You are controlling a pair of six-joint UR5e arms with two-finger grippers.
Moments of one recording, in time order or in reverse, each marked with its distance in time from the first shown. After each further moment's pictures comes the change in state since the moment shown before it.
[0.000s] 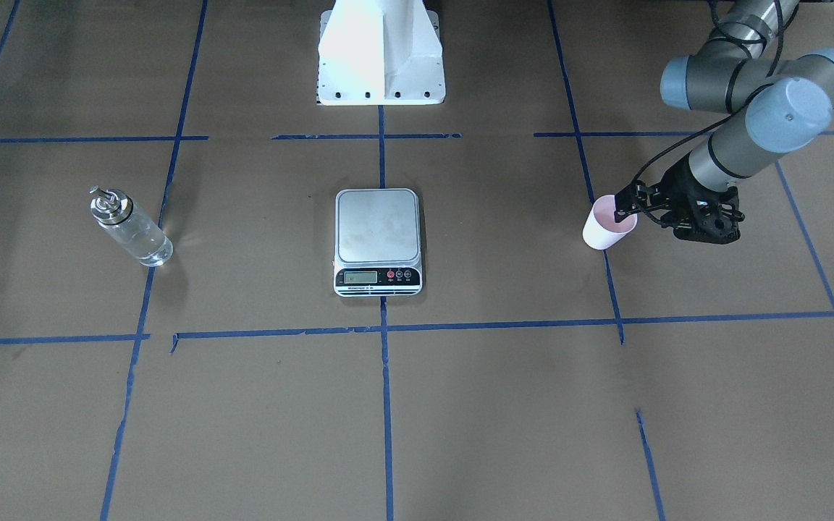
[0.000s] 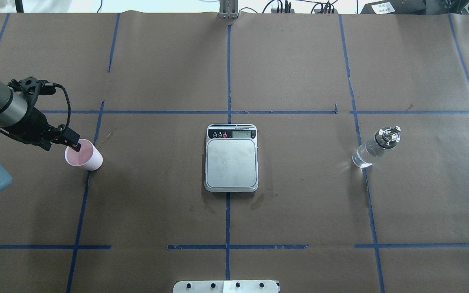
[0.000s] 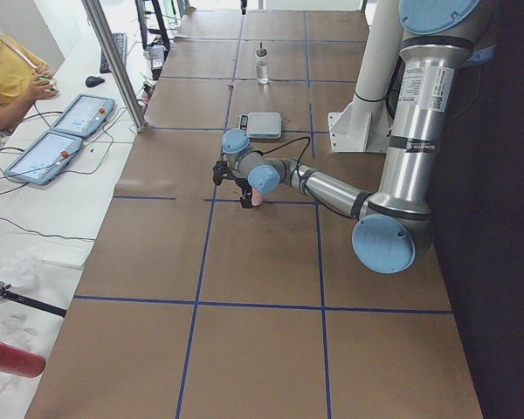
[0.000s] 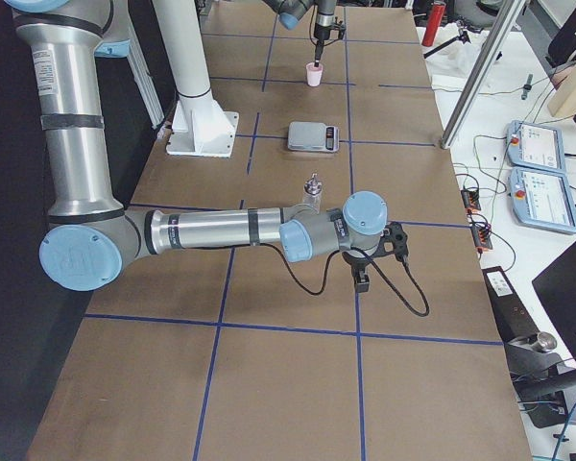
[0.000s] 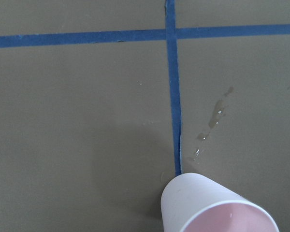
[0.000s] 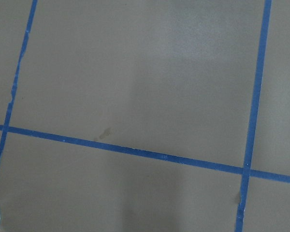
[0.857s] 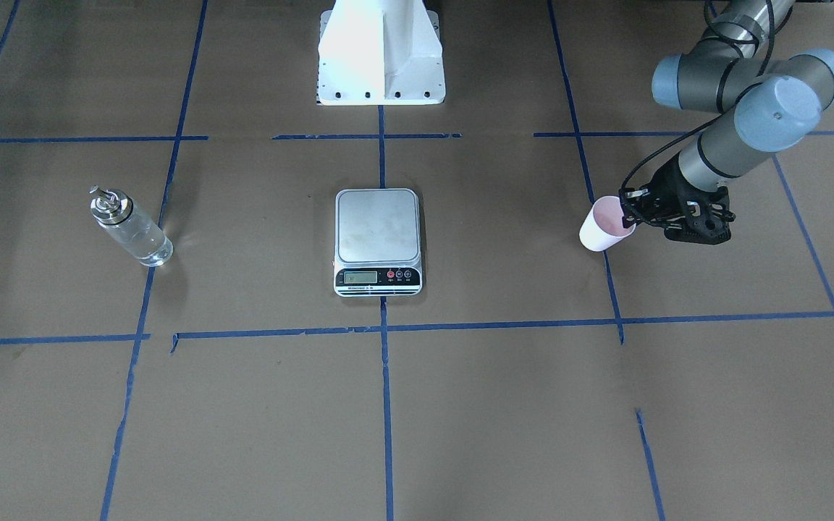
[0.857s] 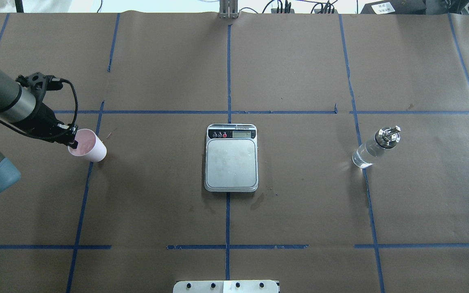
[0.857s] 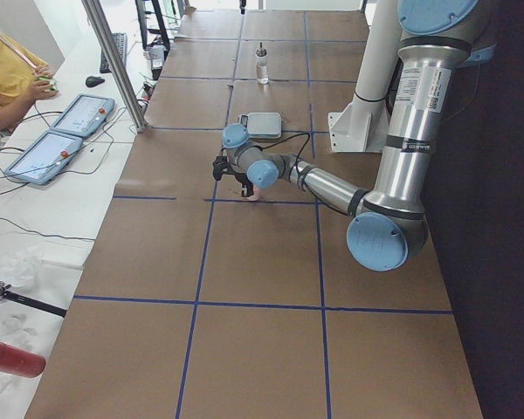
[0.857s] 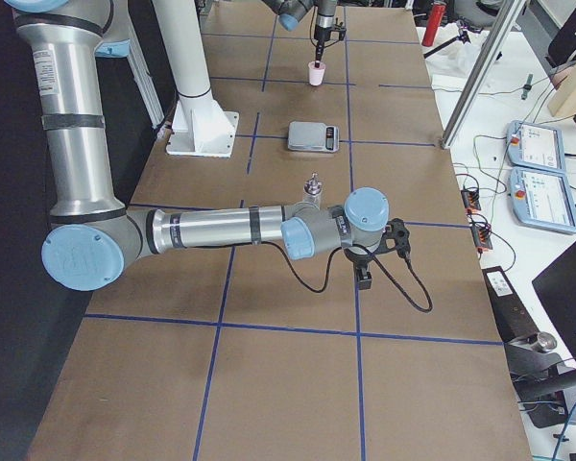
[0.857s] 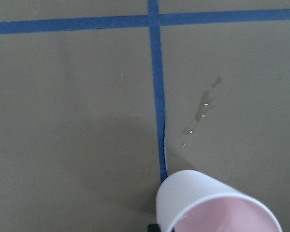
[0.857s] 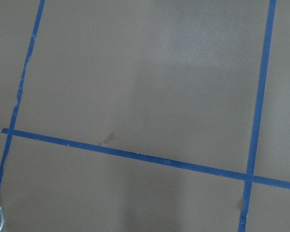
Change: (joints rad) left arm -0.012 -0.063 -0.018 0.046 0.011 -0.065; right arm 0.000 0.011 0.004 0.001 0.000 0.001
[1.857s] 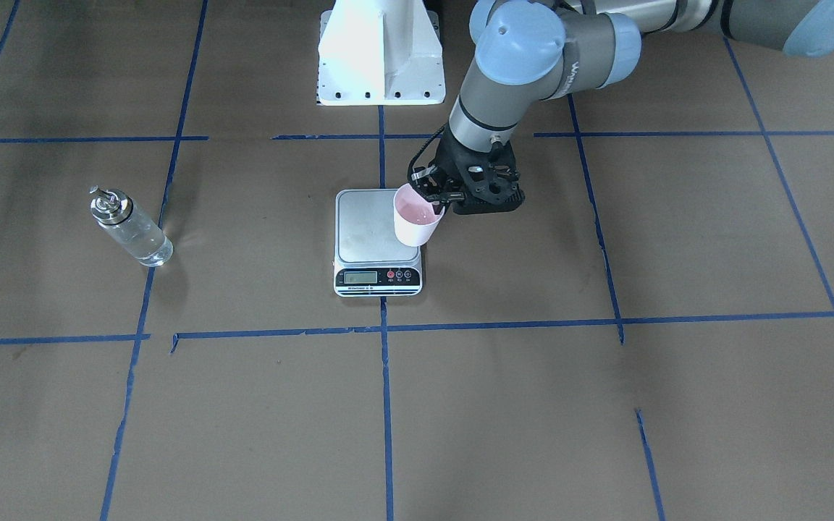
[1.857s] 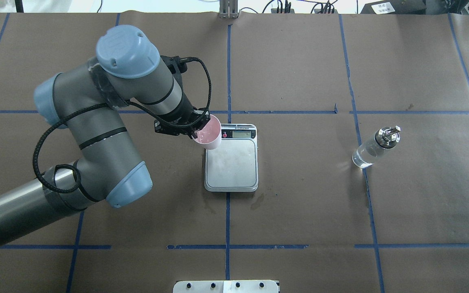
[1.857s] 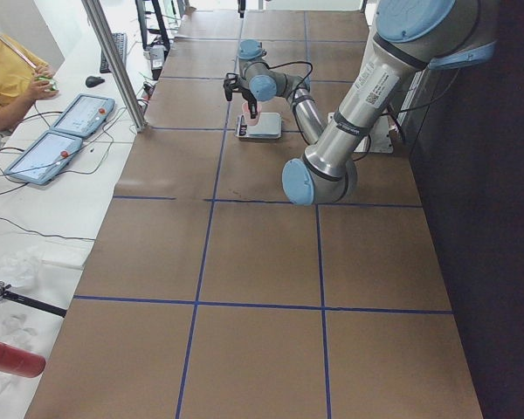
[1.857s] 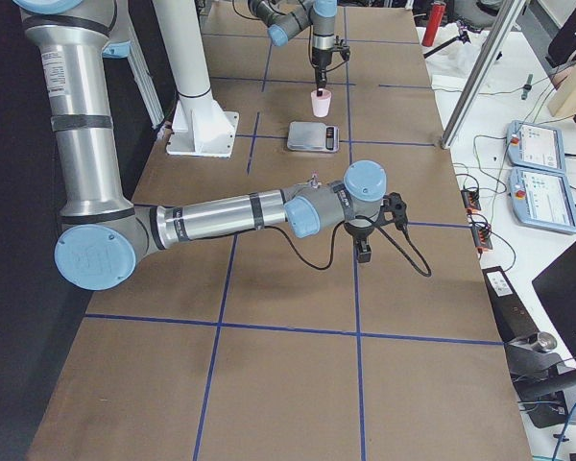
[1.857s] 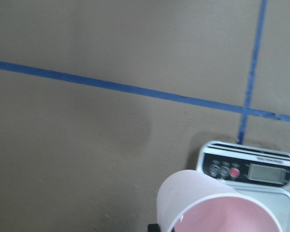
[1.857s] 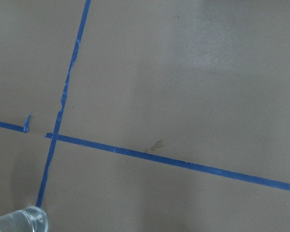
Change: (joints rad) left arm 0.261 -0.525 0.051 0.242 0.222 -0.473; right arm -0.081 0.012 0.090 0.002 -0.005 0.111
